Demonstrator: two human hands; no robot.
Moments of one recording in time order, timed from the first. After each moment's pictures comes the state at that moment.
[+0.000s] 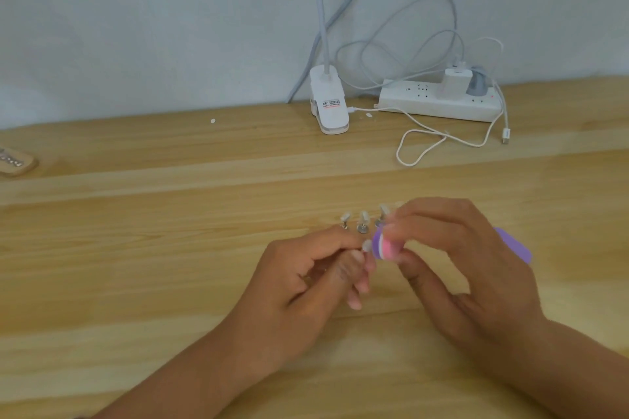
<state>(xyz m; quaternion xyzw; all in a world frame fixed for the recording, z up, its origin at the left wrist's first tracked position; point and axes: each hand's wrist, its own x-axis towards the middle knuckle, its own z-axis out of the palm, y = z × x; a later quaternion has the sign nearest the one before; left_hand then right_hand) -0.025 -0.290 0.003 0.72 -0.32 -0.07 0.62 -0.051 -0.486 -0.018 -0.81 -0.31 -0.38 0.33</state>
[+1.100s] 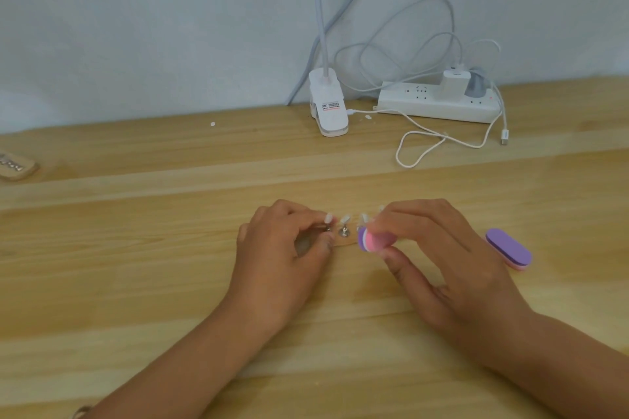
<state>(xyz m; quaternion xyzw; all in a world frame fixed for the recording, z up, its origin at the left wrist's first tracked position) 0.005 -0.291 -0.009 0.90 -0.15 0.08 0.40 -0.044 -0.483 -0.020 -0.85 -0.26 -0.34 0.30</state>
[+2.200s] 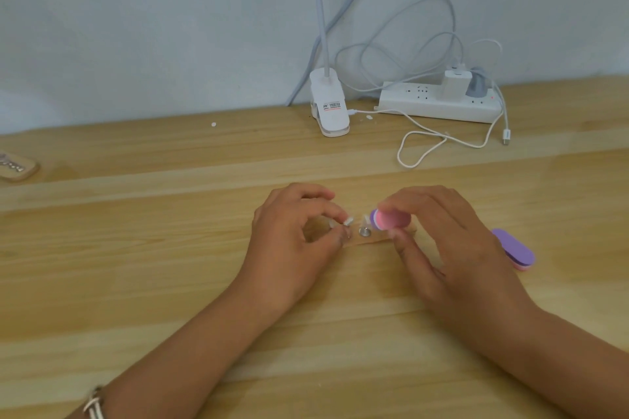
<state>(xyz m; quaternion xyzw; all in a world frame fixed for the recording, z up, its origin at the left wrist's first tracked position) 0.017 -0.299 -0.002 0.87 -0.19 0.08 0.44 -0.039 -0.483 -0.019 -0.89 -0.18 -0.32 0.28</state>
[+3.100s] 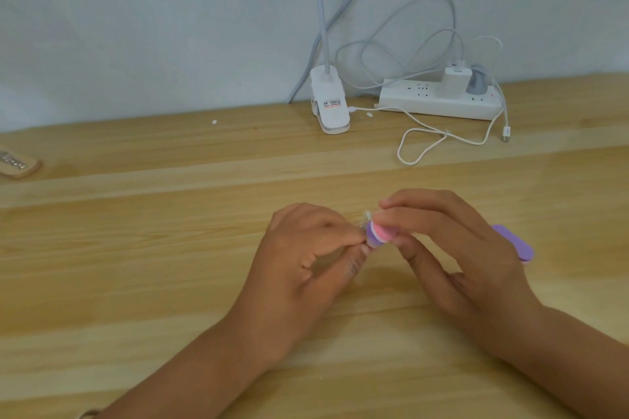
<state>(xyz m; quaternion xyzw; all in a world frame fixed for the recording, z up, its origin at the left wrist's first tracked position) -0.012 -0.293 -0.002 0.82 -0.34 0.14 0.44 -0.043 -0.487 -0.019 -0.82 -0.29 -0.36 0.34</state>
